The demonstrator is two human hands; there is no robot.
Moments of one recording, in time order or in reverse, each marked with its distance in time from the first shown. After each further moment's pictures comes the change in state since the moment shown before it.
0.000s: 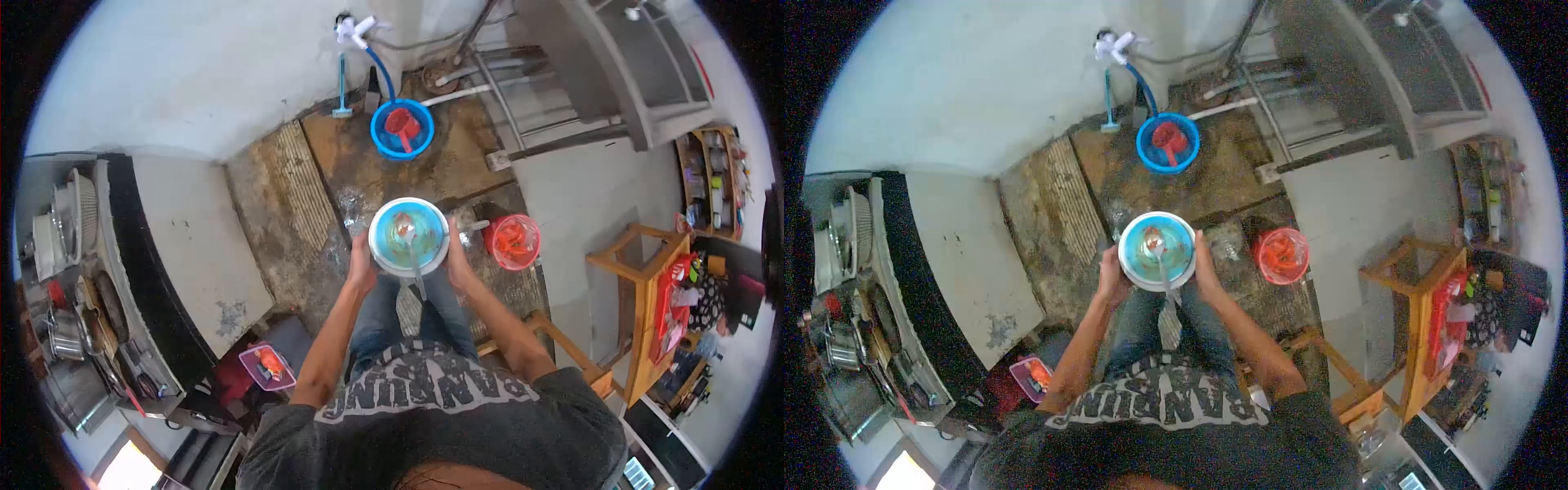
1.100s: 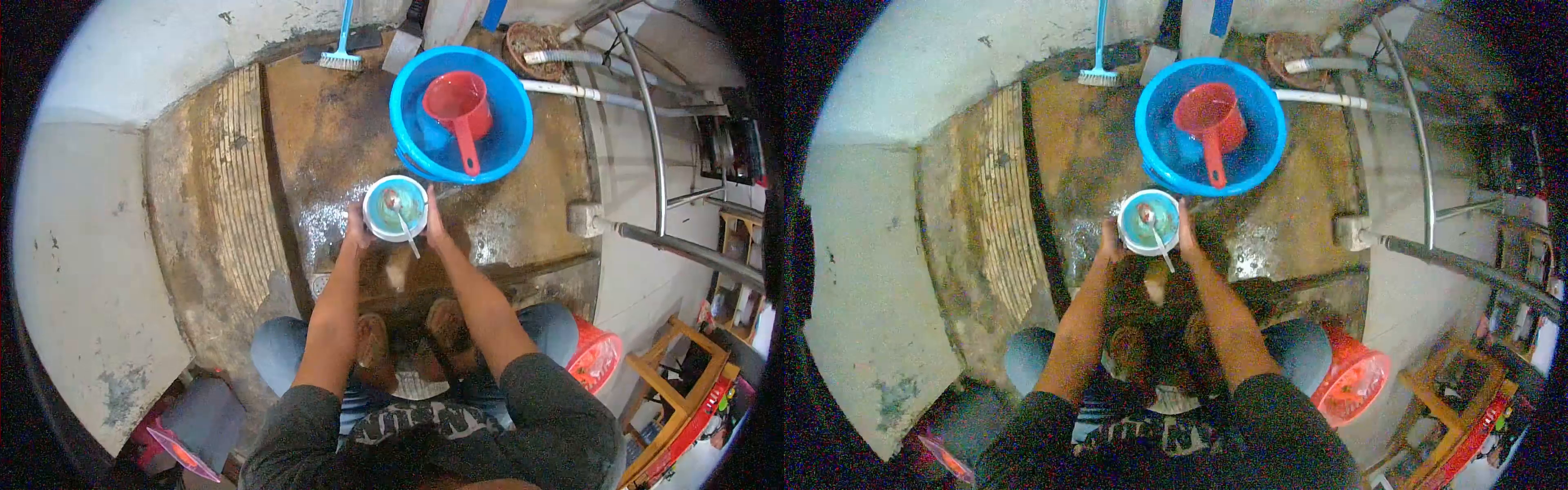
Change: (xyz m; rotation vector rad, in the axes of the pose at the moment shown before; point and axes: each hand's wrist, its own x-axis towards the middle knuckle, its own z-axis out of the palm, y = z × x) left_hand 0.660 -0.244 -0.296 -0.270 0.196 -0.103; right_hand 0.704 0.345 -0.107 -0.191 -0.133 0.019
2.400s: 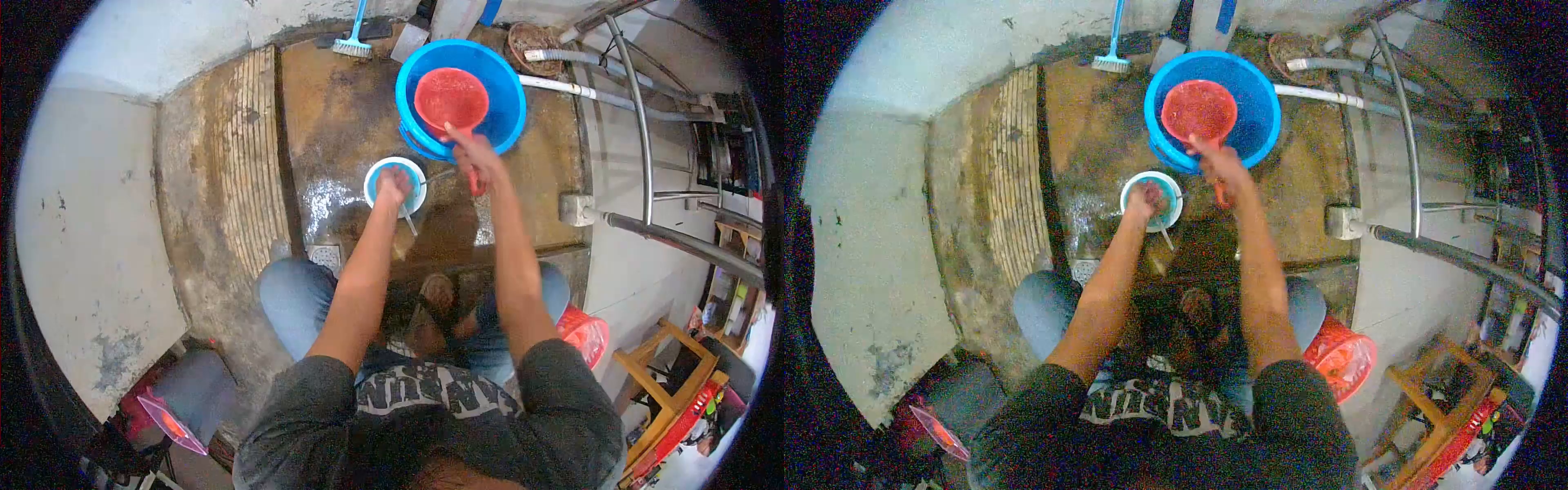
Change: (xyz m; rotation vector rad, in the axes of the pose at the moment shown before) left_hand -0.017 0.011 0.096 -0.342 0.203 0.002; right_hand -0.105 -0.236 0.012 -0.297 -0.112 -0.032
